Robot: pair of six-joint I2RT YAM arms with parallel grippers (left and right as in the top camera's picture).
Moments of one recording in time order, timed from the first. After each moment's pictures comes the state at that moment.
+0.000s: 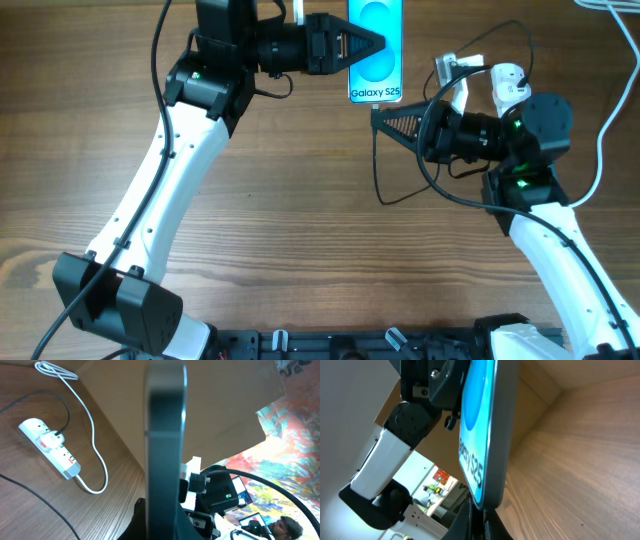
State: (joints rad) left arm -0.34 1.68 1.62 -0.16 1.12 -0.78; right arm 0.14 1.28 0.83 0.58 -1.23 1.00
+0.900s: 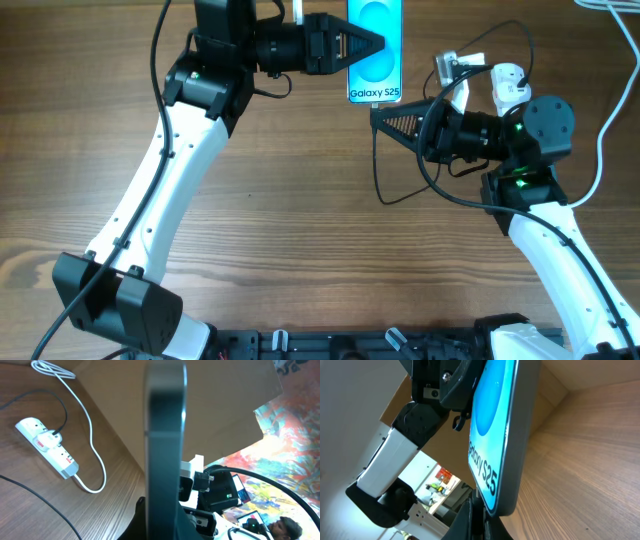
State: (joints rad) left arm -0.34 1.68 1.62 -0.16 1.14 -0.78; right arm 0.15 1.28 0.83 0.64 -1.24 1.04
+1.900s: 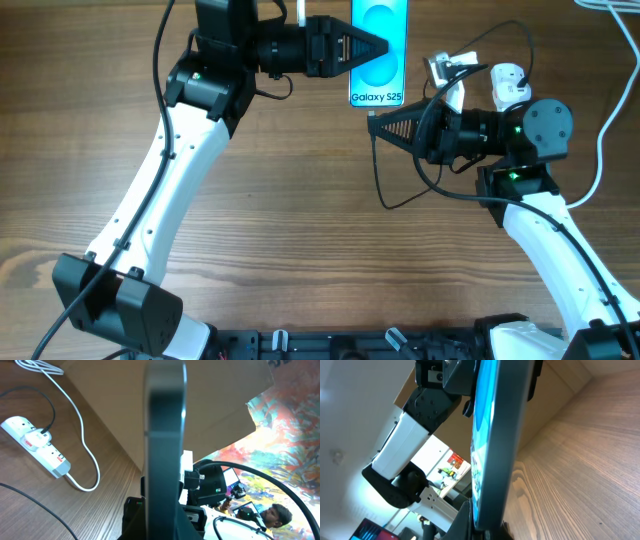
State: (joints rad) left arm -0.34 1.68 1.62 -0.13 1.18 -0.79; right arm 0.15 1.34 0.82 0.85 -1.35 1.17
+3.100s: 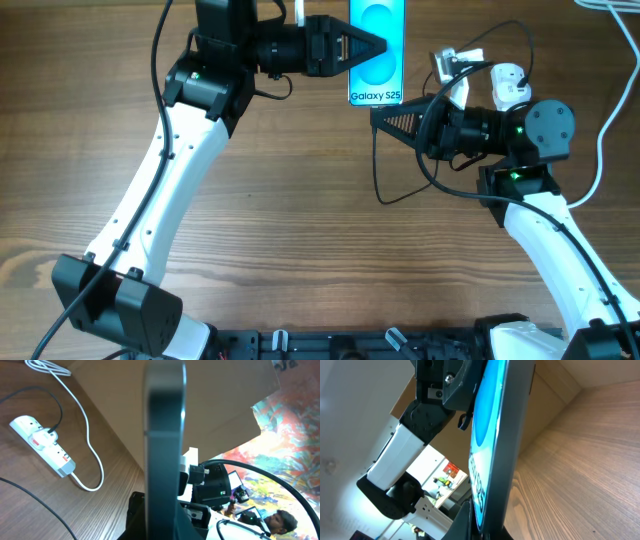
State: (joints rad) left arm -0.35 1.68 1.63 -0.17 1.15 -0.77; right arm 0.14 1.34 0.82 0.86 -1.30 1.18
